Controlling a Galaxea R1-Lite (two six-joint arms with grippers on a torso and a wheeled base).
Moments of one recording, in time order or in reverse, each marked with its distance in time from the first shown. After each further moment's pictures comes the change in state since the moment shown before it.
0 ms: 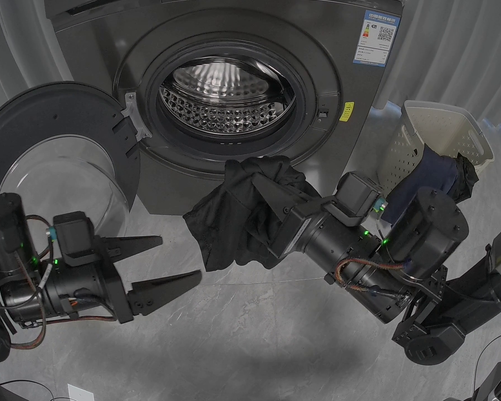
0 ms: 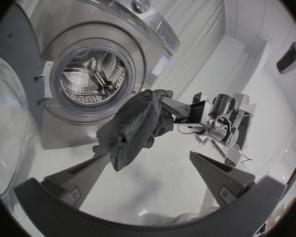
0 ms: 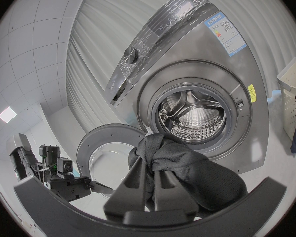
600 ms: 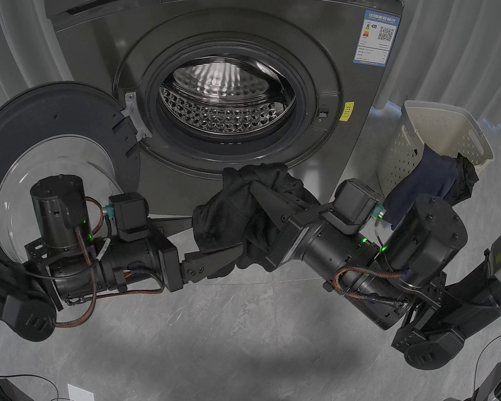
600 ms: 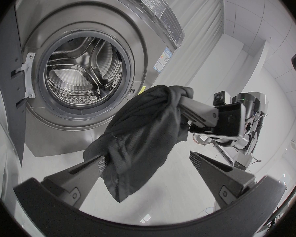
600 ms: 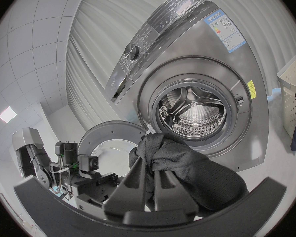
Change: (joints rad) left arm -0.034 0.266 -0.137 -0.147 0.013 0.006; right arm 0.015 0.003 0.021 -0.010 -0.007 0.000
